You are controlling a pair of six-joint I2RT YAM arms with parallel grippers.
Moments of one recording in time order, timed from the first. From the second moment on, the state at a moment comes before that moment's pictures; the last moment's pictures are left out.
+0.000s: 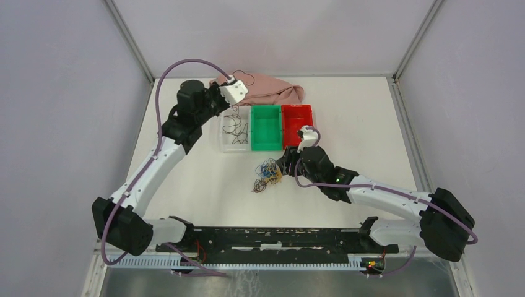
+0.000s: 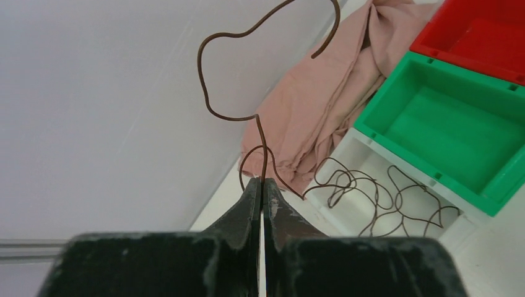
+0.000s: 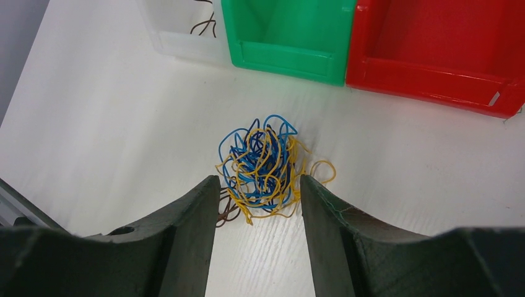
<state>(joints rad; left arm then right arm) -0.38 1.28 1.21 -0.13 0.12 0.80 0.90 1.20 0.64 0.10 0.29 0.59</state>
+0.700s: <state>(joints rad) -0.38 1.52 1.11 -0.23 0.07 0.67 0.87 1.19 0.64 0.09 0.29 0.59</state>
